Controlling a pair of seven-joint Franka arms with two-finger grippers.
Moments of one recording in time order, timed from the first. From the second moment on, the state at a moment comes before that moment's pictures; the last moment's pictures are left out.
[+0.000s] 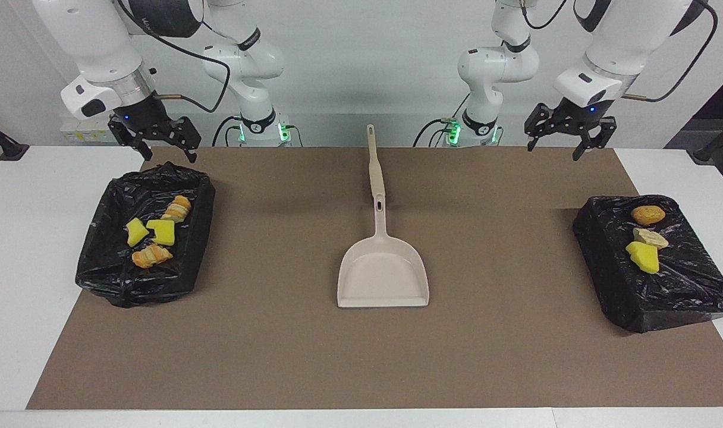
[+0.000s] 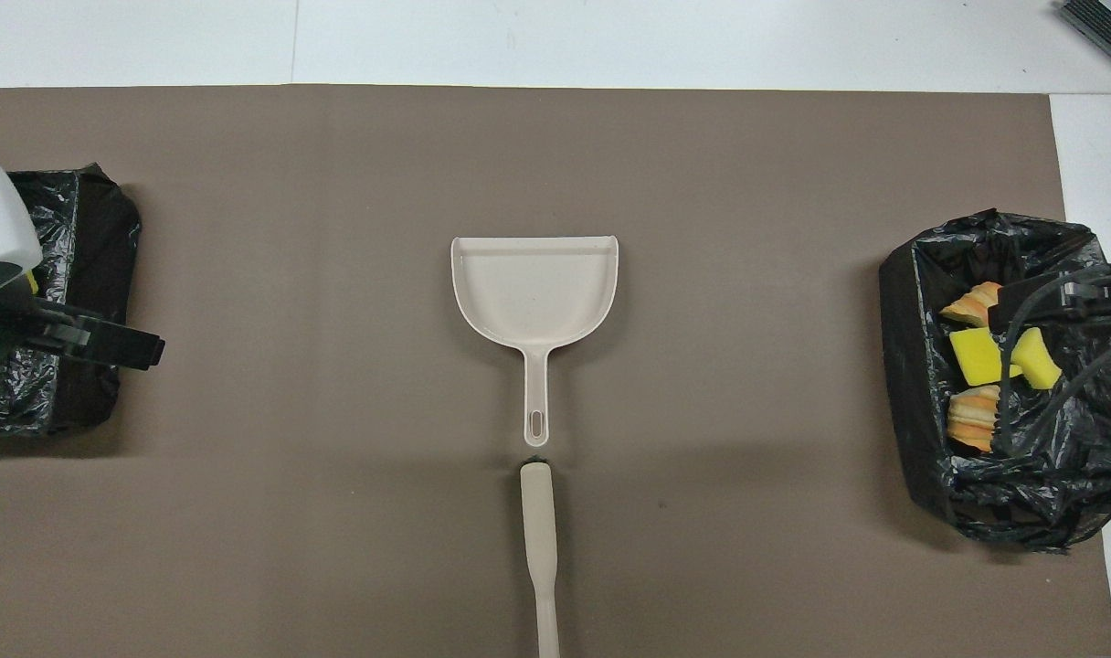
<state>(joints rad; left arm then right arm) -0.01 -0.09 -0.12 -1.62 -0.04 1.53 0.20 0.02 -0.03 -0.07 -1.61 0.01 1.55 0.03</state>
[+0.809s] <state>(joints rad) -0.03 0.04 -0.02 -1.45 0.01 1.47 0.24 0.02 -0.03 -0.07 -1.61 0.01 1.55 0.03</state>
